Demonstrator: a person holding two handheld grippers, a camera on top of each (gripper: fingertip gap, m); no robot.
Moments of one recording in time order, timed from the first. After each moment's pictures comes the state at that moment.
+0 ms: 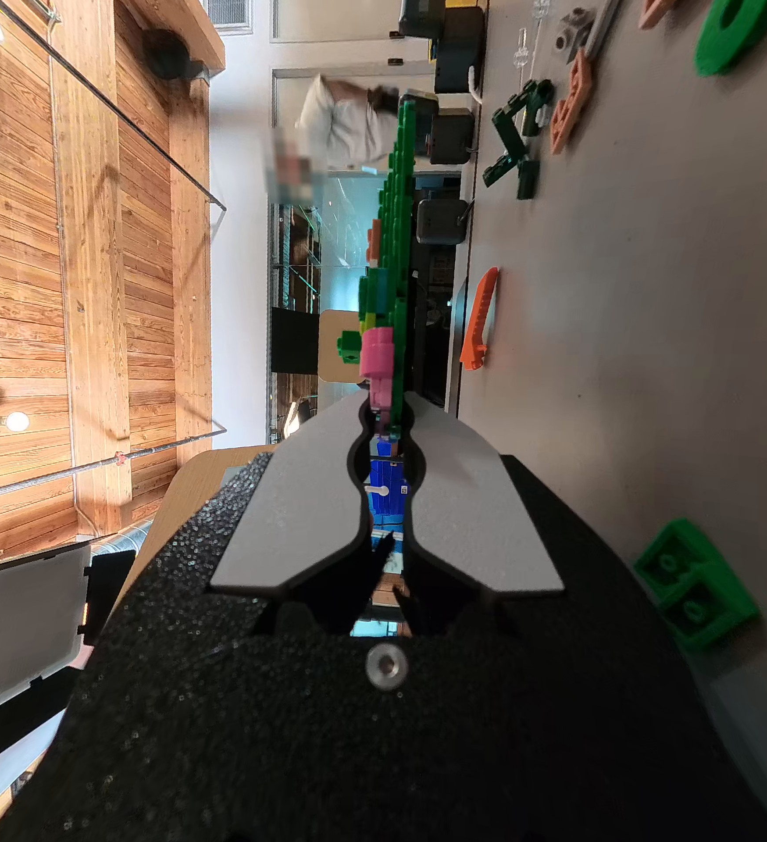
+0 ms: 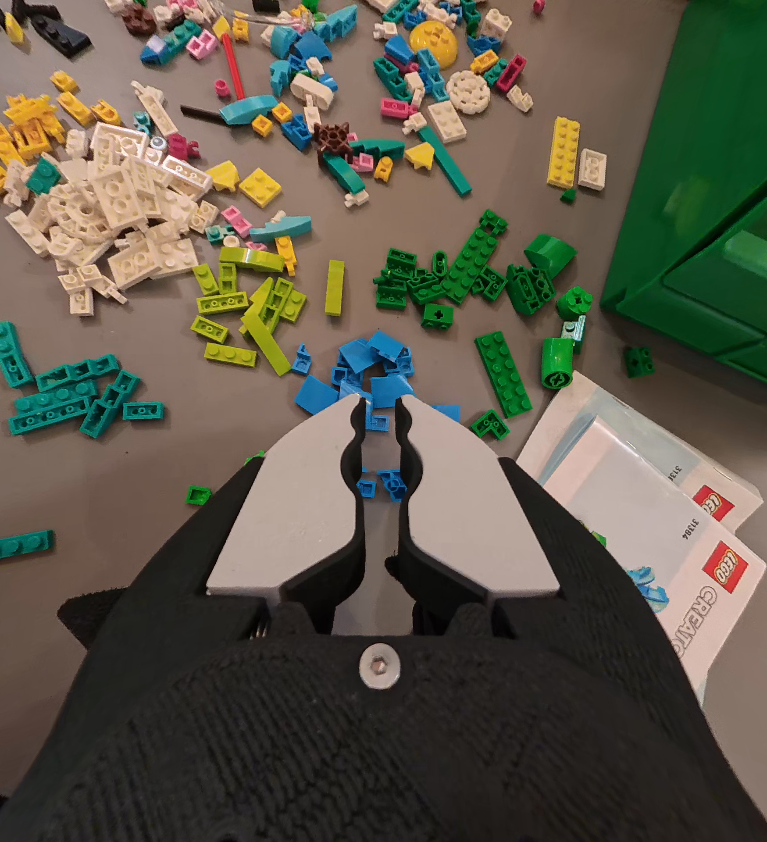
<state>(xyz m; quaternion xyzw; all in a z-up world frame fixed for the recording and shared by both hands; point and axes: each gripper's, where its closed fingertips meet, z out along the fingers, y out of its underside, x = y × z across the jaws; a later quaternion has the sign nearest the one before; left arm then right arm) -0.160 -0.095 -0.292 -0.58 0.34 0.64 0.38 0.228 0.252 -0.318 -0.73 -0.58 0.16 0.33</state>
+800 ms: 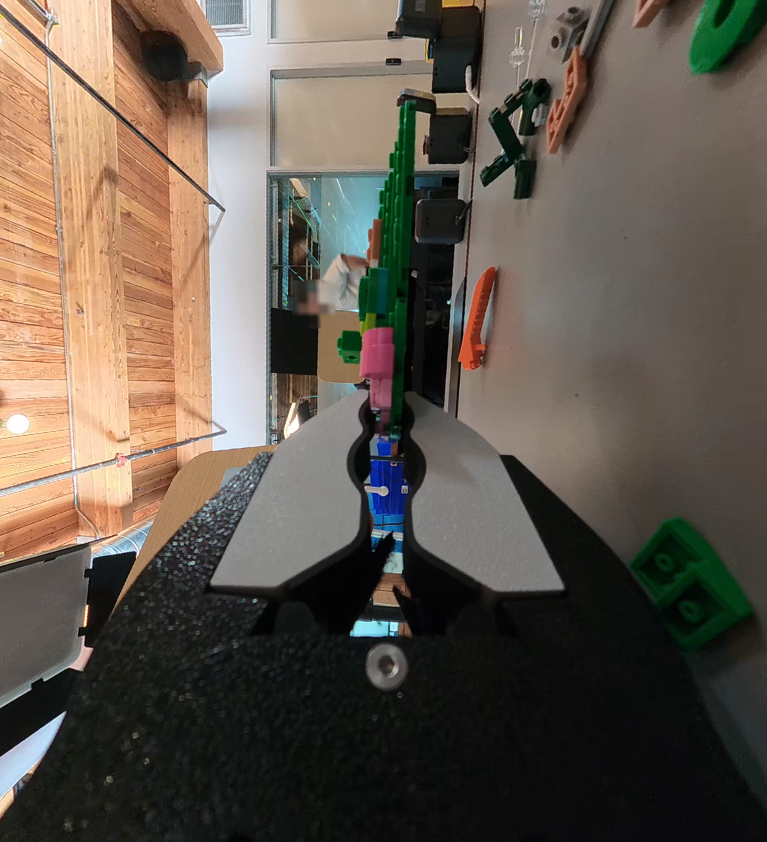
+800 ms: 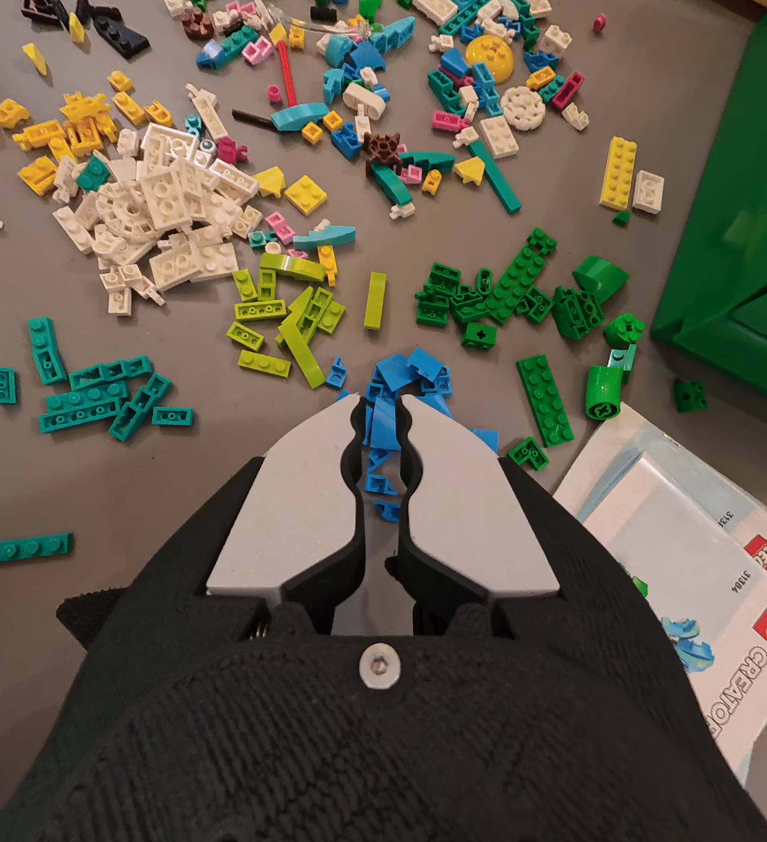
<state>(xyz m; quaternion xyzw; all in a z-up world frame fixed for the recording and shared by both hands) -0.159 -0.095 -0.293 -0.58 0.34 0.64 0.38 0.213 0.240 -0.327 -0.71 -0.60 0.19 0.32</state>
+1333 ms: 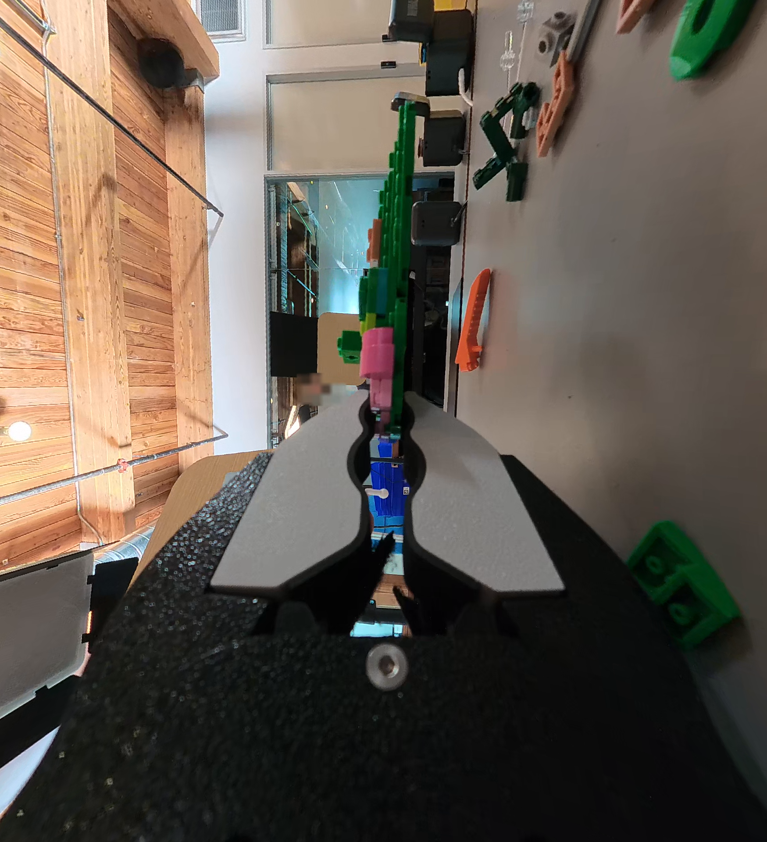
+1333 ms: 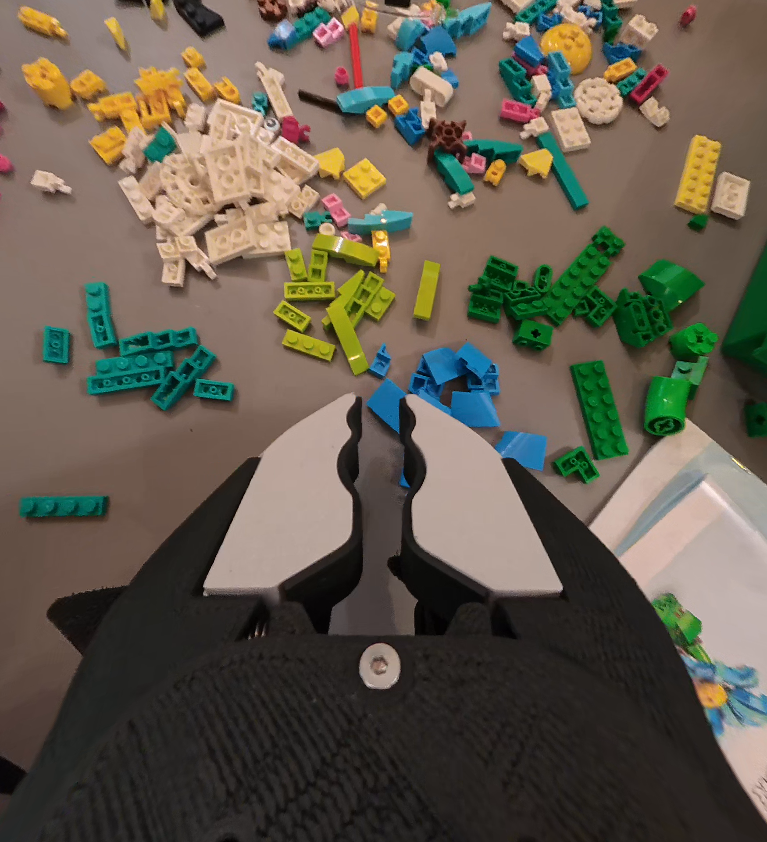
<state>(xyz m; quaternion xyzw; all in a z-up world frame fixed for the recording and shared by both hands) -0.158 -0.093 -0.295 -0.58 0.35 0.64 0.37 0.213 0.221 -0.336 -0.68 -0.63 0.22 0.29</state>
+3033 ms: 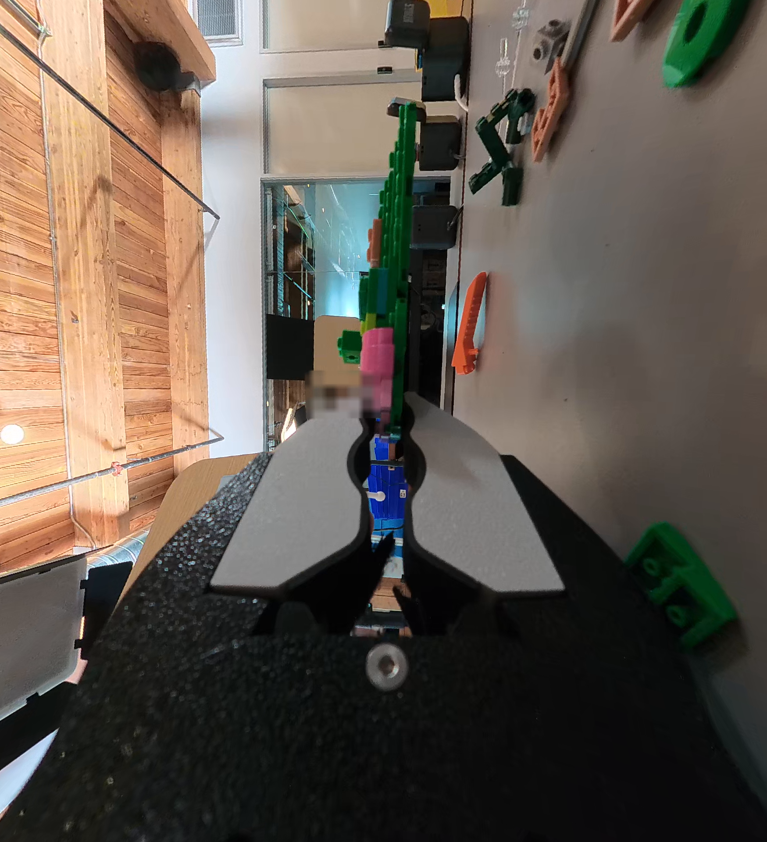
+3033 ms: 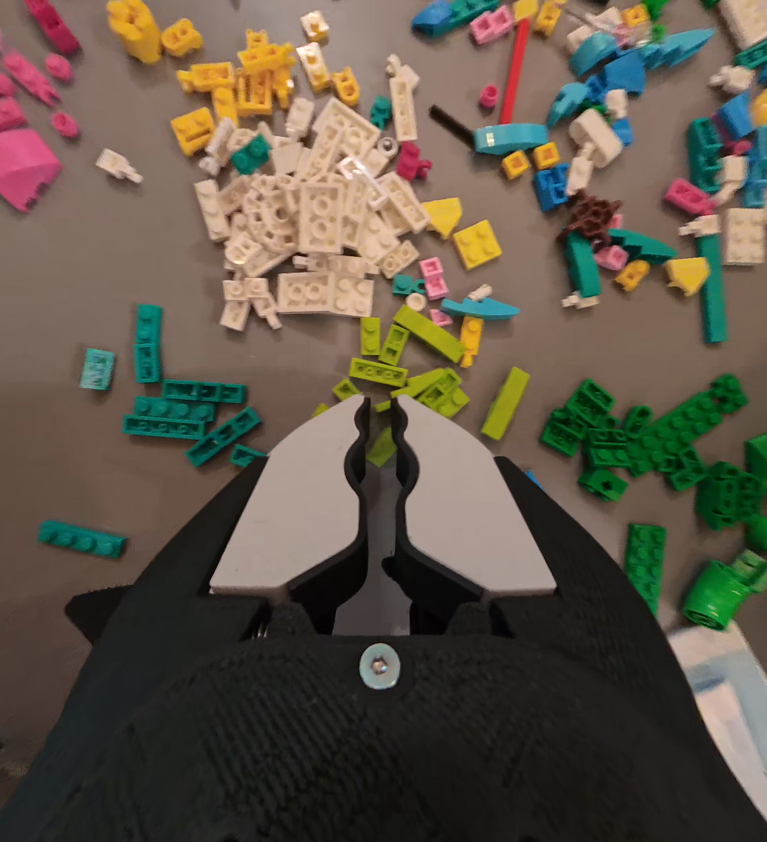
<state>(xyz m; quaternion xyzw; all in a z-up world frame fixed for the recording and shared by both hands) -0.158 -0.092 -0.297 -0.58 0.35 0.63 0.37 0.165 0.198 -0.349 -0.61 -0.74 0.19 0.20</state>
